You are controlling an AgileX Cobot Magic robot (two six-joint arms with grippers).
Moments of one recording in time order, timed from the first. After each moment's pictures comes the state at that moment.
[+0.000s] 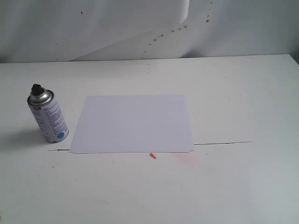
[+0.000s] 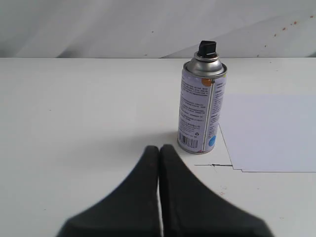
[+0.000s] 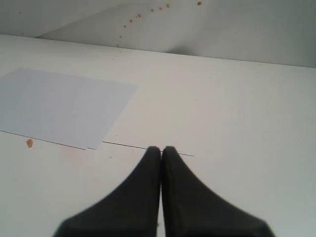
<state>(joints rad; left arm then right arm) 0.03 0.00 -0.01 -0.06 0.36 0.04 0.10 0.04 0.00 -0.01 0.31 -0.02</state>
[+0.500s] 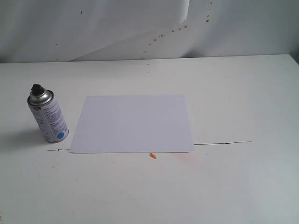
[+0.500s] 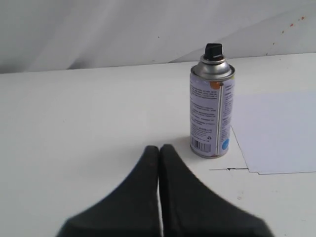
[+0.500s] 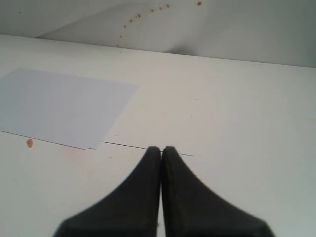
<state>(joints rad) 0.03 0.00 -0.01 0.01 0.34 0.05 0.10 0.04 0.00 -0.01 0.31 -0.02</state>
